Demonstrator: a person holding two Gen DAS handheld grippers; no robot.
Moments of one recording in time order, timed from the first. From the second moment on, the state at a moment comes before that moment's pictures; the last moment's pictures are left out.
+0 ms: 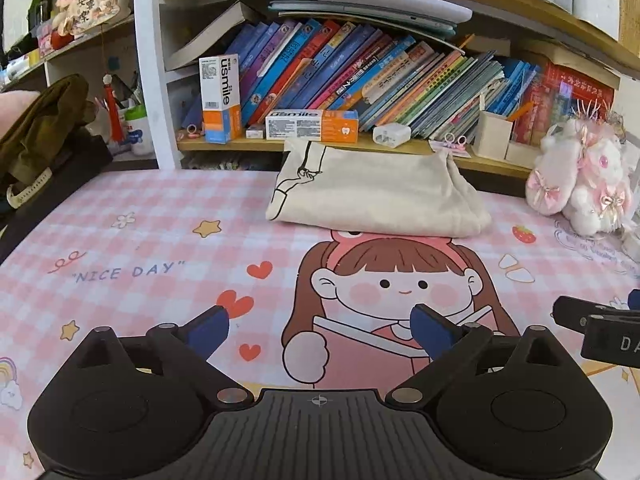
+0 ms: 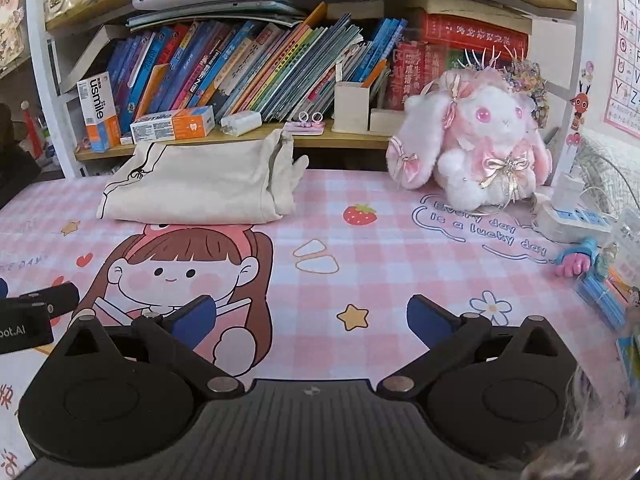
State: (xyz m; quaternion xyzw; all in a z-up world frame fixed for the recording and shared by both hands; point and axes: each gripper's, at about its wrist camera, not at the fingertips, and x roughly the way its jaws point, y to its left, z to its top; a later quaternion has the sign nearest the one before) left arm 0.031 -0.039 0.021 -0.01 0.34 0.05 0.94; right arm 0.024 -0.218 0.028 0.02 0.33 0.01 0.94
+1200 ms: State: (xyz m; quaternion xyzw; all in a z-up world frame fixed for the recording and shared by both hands) left arm 0.024 -0.041 0.027 0.00 0.33 0.04 0.94; right arm 0.018 -0.215 0.029 0.04 0.33 0.02 0.94
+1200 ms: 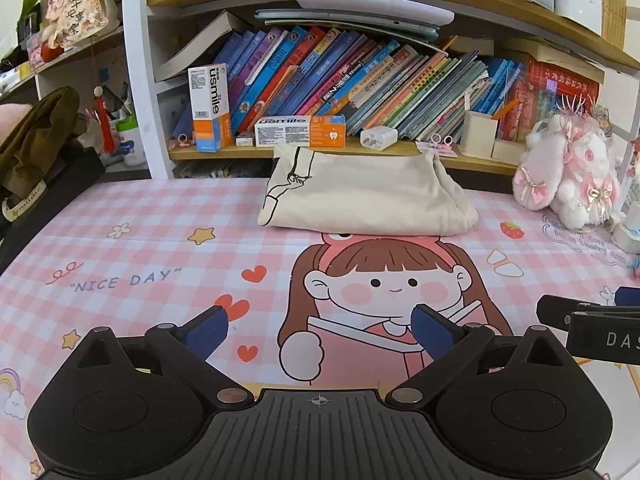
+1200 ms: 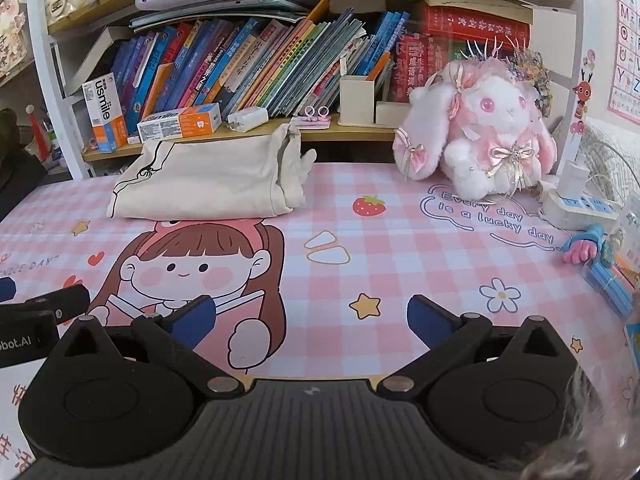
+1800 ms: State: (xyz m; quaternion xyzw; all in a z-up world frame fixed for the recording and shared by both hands) left arm 0.022 -0.038 0.026 -0.01 0.33 0.04 0.94; right arm 0.015 -0.215 0.028 0.05 0.34 0.02 0.94
